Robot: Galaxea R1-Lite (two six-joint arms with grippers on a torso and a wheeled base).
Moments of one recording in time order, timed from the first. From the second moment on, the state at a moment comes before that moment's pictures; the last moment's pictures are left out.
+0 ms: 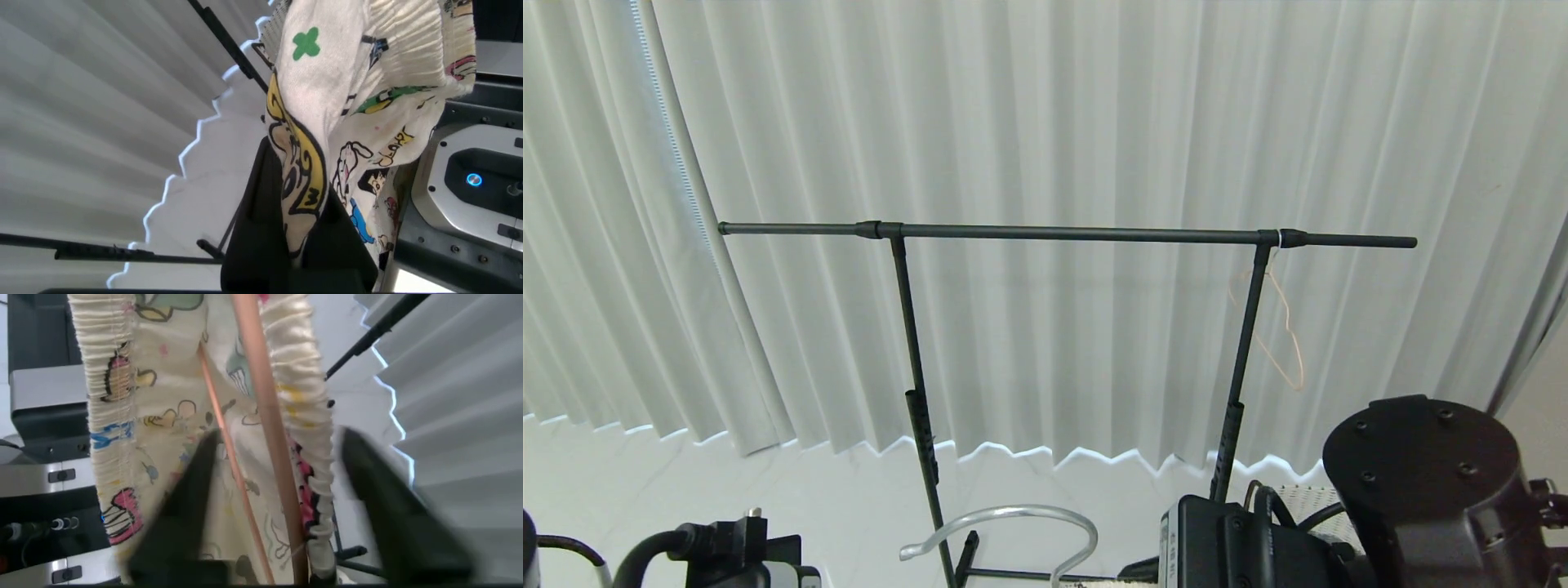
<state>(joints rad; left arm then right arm) -0.96 1.09 -0.47 -0.14 -0.07 0.41 1.15 1.53 -0.74 -0.19 0.14 -0.24</state>
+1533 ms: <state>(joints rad) -0.66 0.91 -0.28 -0.15 -0.04 0.39 0.91 1.37 -0.68 -0.17 0.14 -0.45</state>
